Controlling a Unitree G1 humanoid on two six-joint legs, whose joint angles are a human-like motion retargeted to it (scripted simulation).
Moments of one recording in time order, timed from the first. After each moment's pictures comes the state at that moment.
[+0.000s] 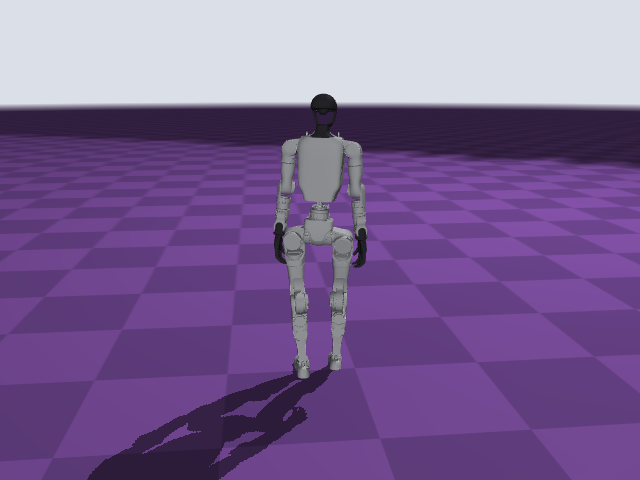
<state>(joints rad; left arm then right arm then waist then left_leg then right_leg) -0.03 0.10 0.32 1.57 0.31 0.14 -0.06 -0.03 -0.10 -0.20 1.49 -0.63 -0.04 0.00 -0.12 -0.02 0.02 -0.02 -0.08 0.19 0.08 -0.27 0.04 -0.22 0.03 0.06 0.15 -0.02 0.02</state>
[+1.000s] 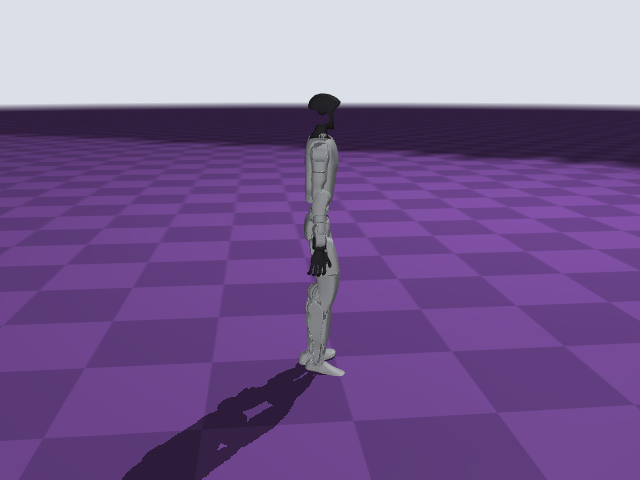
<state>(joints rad) 0.01 0.05 0.27 1.48 0.39 0.11 -0.05 -0.02 -0.11 -0.23 1.56 -0.57 0.00 0.03 -0.13 -0.01 -0.04 -0.09 -0.05 0.46 0.16 -0.20 0.18 -0.06 -0.05 -0.51 0.01 -0.07 -0.02</state>
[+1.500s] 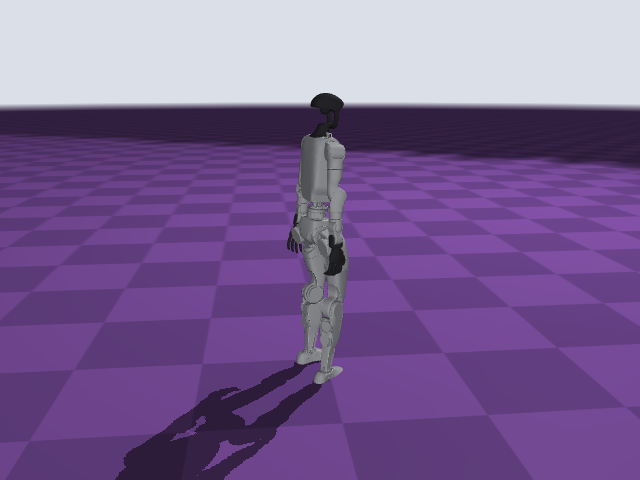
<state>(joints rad) 0.05 0.11 0.33 1.46 0.38 0.15 -0.05 -0.03 -0.11 -0.22 1.56 -0.53 -0.02 -0.02 -0.20 0.00 0.00 -0.21 -0.12 -0.04 0.24 -0.13 0.13 -0.13 0.08 0.36 0.24 -0.10 0.08</state>
